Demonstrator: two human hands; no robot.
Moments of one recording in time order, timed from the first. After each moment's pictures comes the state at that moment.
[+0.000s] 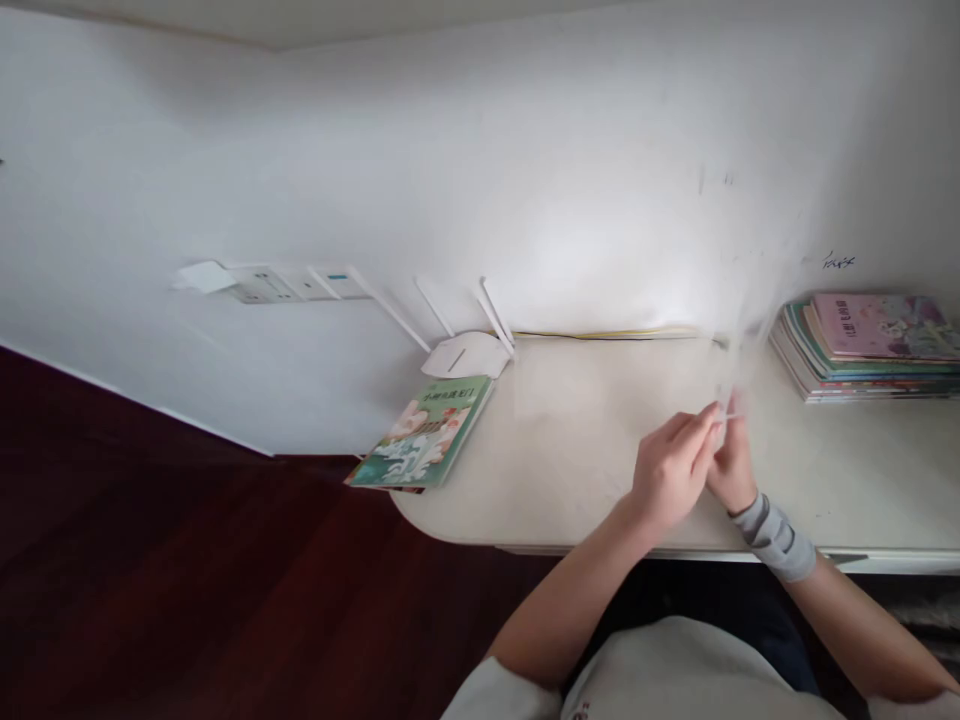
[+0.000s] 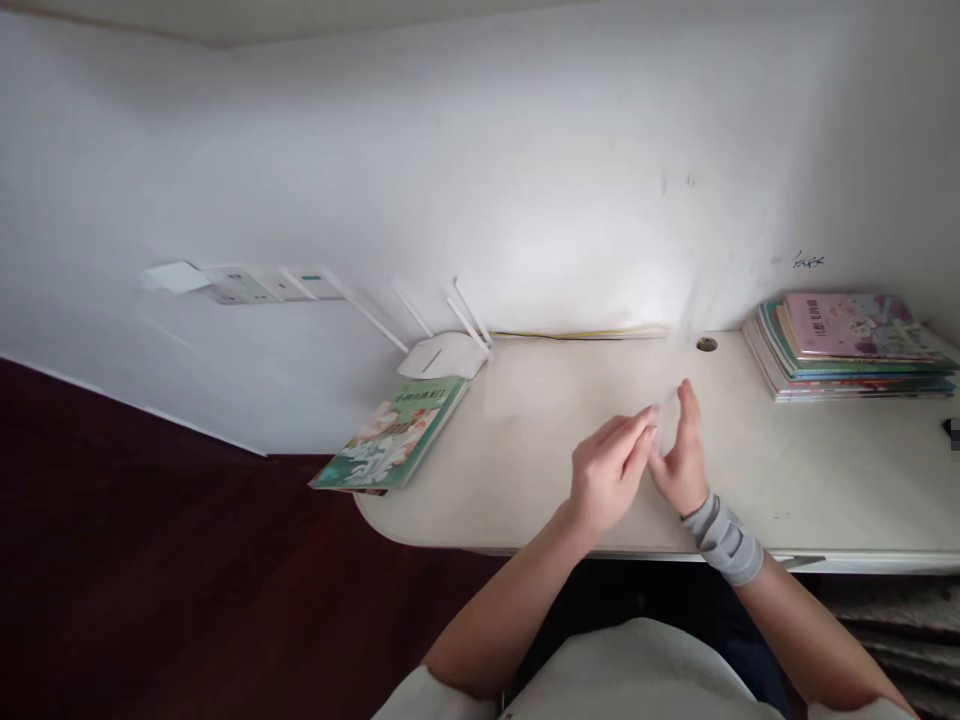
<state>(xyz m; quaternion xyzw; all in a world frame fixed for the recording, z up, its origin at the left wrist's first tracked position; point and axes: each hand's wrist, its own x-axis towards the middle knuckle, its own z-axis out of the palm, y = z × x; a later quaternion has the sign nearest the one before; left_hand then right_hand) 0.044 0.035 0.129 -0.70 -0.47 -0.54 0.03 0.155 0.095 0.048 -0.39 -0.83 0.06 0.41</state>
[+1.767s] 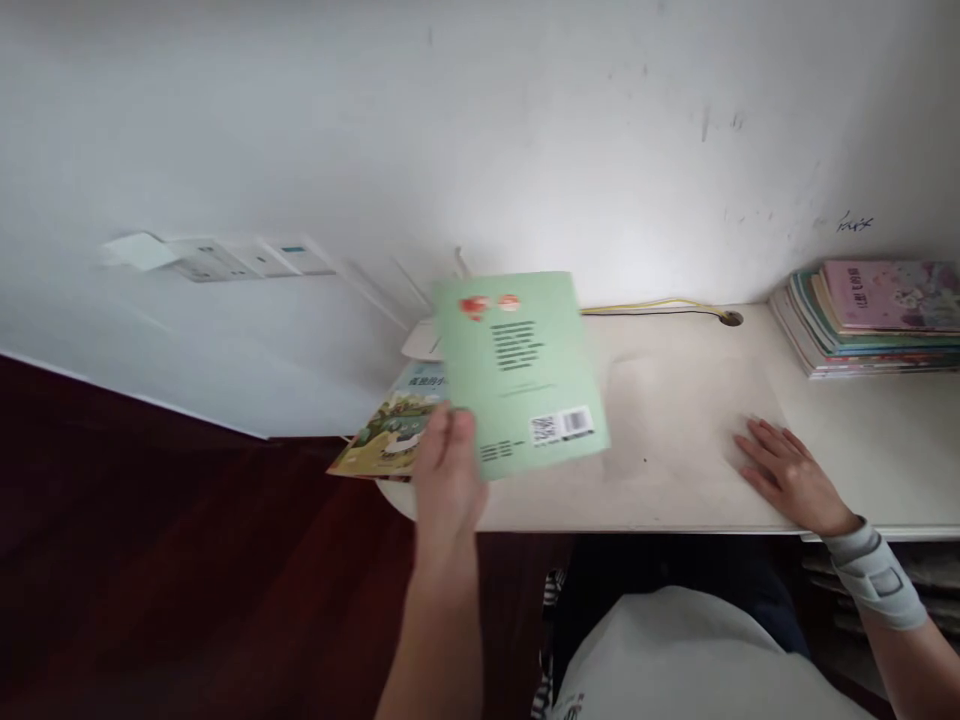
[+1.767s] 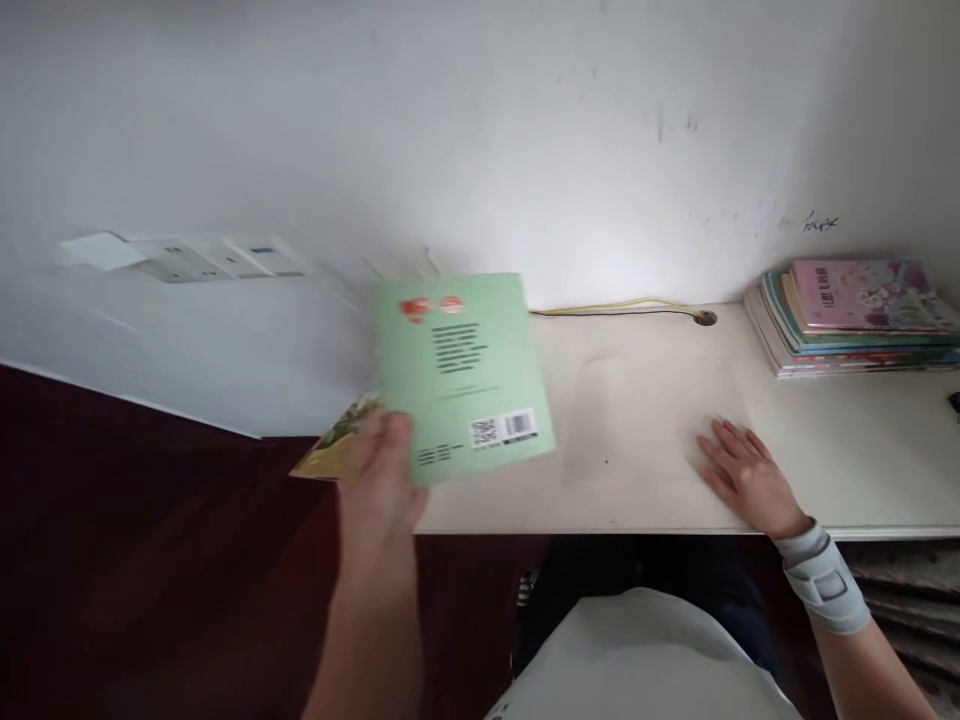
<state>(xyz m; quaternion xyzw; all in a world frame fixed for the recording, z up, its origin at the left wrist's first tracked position) -0.124 -0.024 0.116 -0.35 -0.70 -0.62 -0.05 0.270 0.094 0.007 -0.38 -0.91 -0.03 0.16</state>
